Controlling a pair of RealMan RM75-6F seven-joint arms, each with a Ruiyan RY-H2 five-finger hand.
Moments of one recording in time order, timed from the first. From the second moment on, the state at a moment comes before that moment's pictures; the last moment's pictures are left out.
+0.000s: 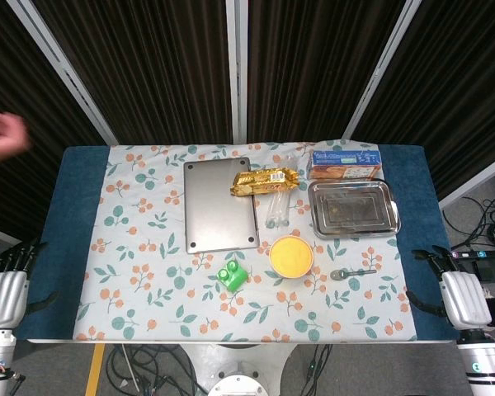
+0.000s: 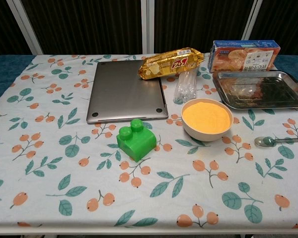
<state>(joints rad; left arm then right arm) -0.06 -1.22 -0.06 -1.58 1.45 1.51 0.08 0.10 -1.11 0.05 -1.68 -1.50 1.43 0.11</state>
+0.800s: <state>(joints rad) -0.05 -1.22 -0.04 -1.60 1.46 1.52 0.09 0.07 -1.13 0.04 -1.66 -1.59 1.53 0.11</state>
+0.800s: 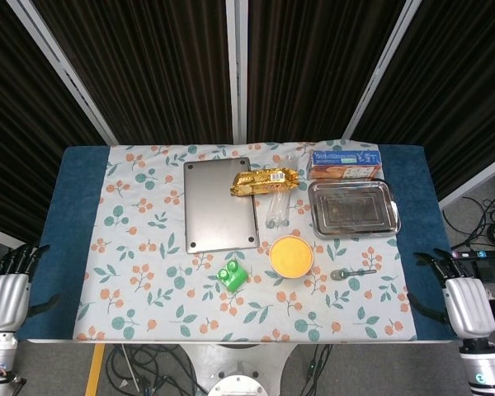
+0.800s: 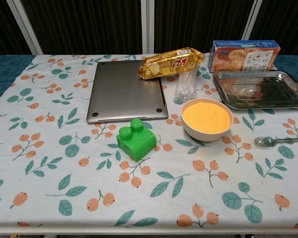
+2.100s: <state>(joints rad) -0.06 -1.24 -0.04 -1.58 1.43 1.47 0.08 0.45 -1.45 0.09 -1.31 -1.22 0.87 -0.23</state>
